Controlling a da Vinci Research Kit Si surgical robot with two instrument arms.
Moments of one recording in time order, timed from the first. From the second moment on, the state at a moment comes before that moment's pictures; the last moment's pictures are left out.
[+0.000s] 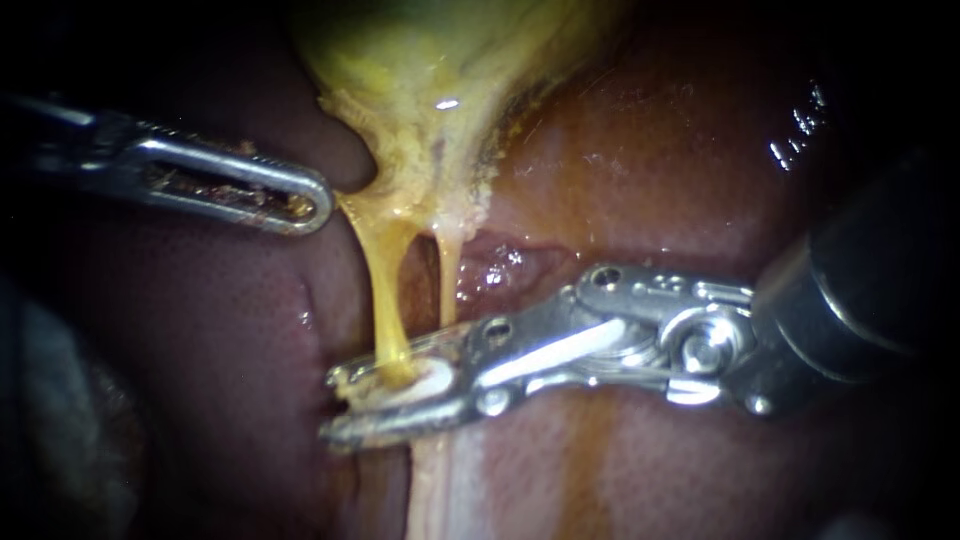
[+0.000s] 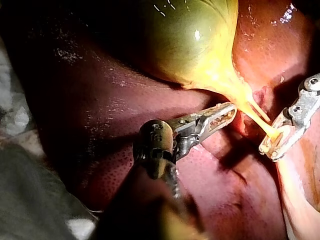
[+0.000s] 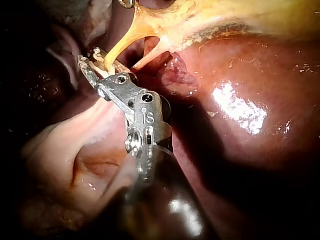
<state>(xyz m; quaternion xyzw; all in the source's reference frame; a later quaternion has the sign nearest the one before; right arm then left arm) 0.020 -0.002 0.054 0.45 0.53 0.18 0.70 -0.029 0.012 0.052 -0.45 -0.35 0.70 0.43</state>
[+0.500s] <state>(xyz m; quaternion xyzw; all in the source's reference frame) 0.019 -0.002 0.055 0.51 0.48 0.20 0.68 -0.029 0.012 0.053 -0.45 -0.35 0.70 0.43</state>
